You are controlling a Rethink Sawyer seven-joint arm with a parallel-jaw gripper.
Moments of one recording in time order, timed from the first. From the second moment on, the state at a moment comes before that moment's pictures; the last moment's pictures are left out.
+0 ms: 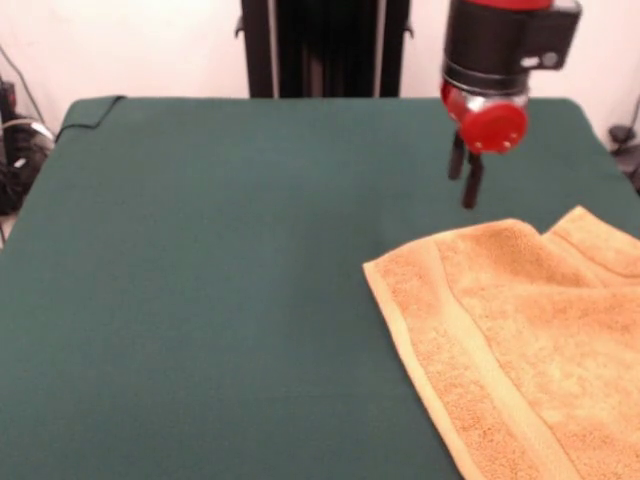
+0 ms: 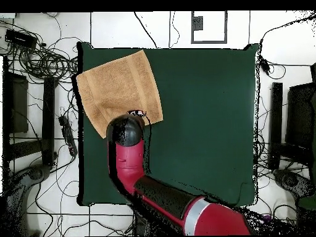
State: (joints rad) arm -0.40 -0.75 0.92 2.33 1.76 -0.70 1.67
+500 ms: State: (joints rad) arm -0.35 -0.58 0.77 2.31 1.42 -0.64 1.67
